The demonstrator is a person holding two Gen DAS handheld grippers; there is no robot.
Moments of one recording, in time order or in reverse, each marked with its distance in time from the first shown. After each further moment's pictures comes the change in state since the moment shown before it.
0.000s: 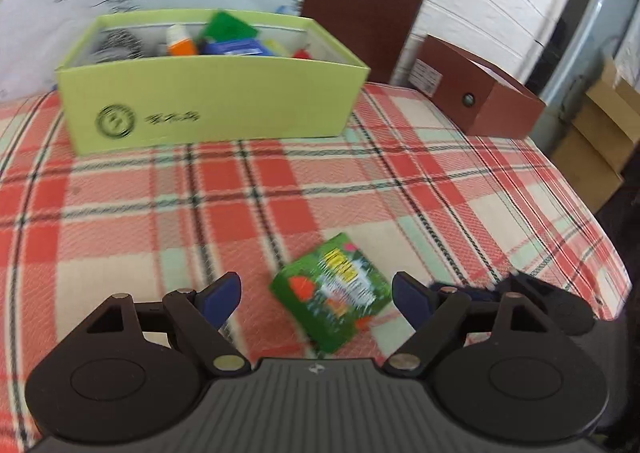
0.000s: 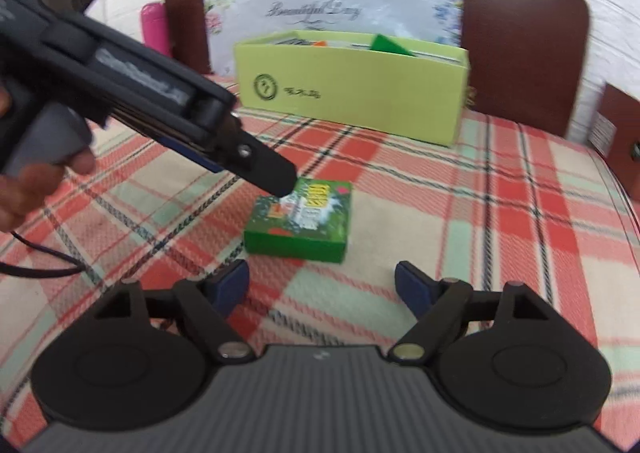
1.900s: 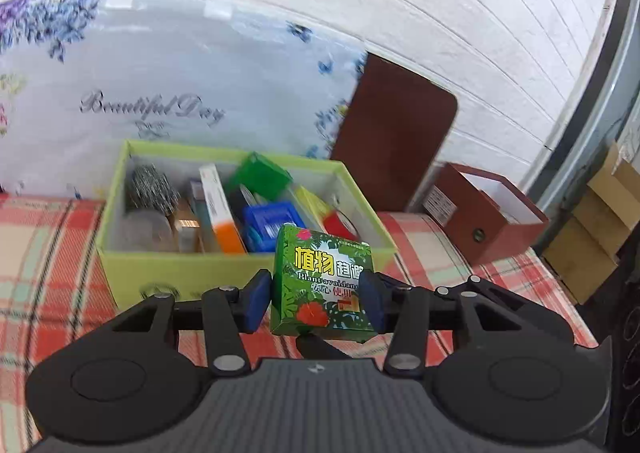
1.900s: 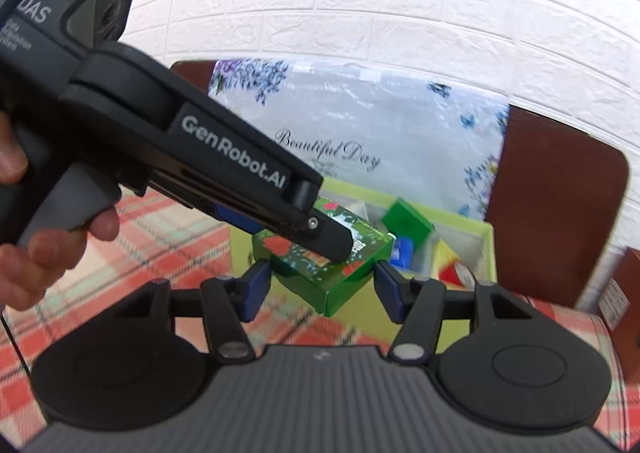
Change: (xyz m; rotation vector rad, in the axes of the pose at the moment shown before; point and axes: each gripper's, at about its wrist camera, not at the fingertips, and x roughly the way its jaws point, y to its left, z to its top) left arm -0.044 0.046 0.111 -0.086 -0.210 0.010; right arm 0.044 0.017 0.147 -0.150 -0.249 -0.005
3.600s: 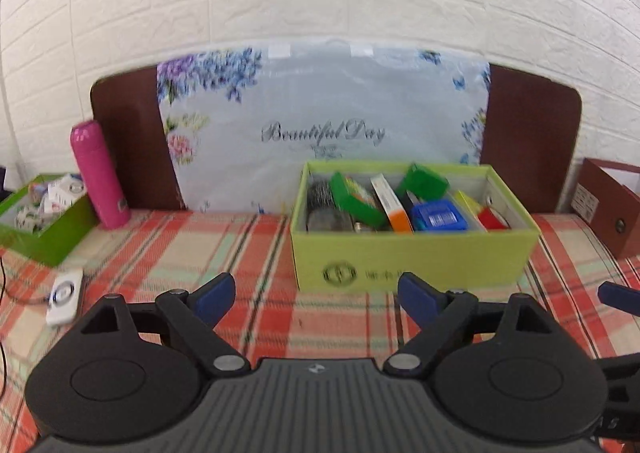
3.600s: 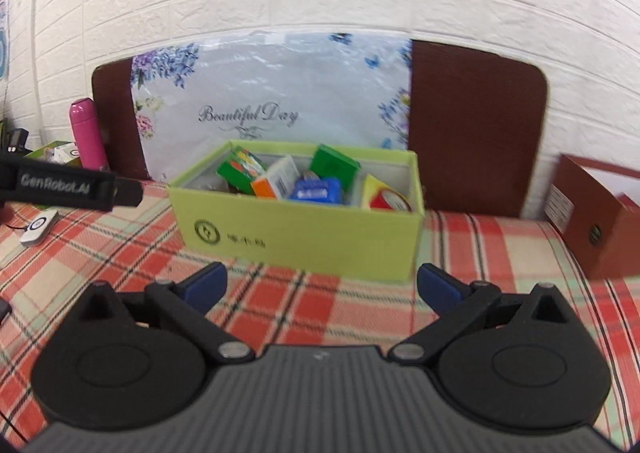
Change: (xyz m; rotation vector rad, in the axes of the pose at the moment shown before) left arm -0.063 -0.022 -0.060 0.047 -0.102 0.543; right arm -0.048 -0.018 -0.021 0.228 0.124 -0.192
